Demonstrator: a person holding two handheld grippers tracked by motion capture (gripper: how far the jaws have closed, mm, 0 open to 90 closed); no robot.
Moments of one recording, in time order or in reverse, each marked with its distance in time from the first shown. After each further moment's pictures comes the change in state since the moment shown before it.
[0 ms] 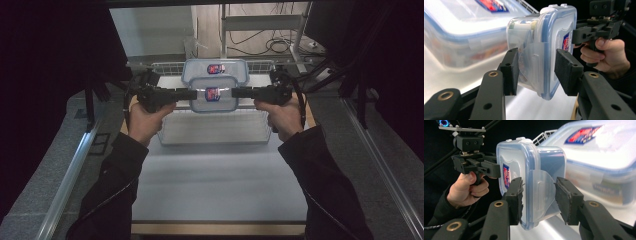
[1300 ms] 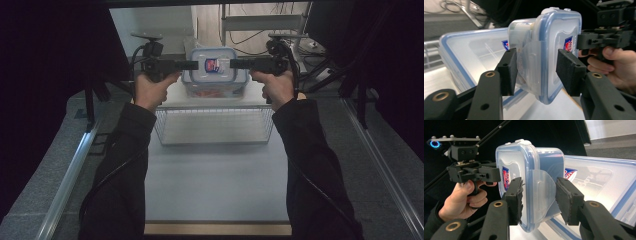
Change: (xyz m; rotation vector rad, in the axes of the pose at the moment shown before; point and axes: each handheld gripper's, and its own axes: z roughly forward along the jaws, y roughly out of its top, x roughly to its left) left arm 0.030 0.061 0.018 -0.045 0.080 -0.031; right arm -0.030 0.060 0.020 -0.047 -0.037 0.071
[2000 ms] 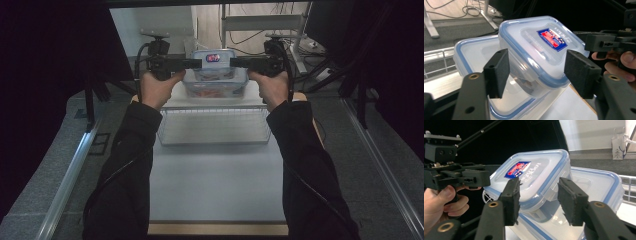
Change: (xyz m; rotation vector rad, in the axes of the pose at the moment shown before) left arm -0.006 0.004 0.011 -0.005 0.120 0.026; right arm 0.006 -0.003 0.006 -0.070 -0.152 -0.073
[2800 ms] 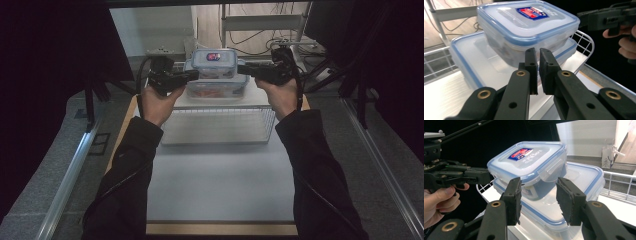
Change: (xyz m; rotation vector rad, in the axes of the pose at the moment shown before) left arm -0.025 -0.035 -0.005 -0.022 0.068 0.211; right arm 0.003 -0.015 -0.024 -0.003 -0.041 -0.123
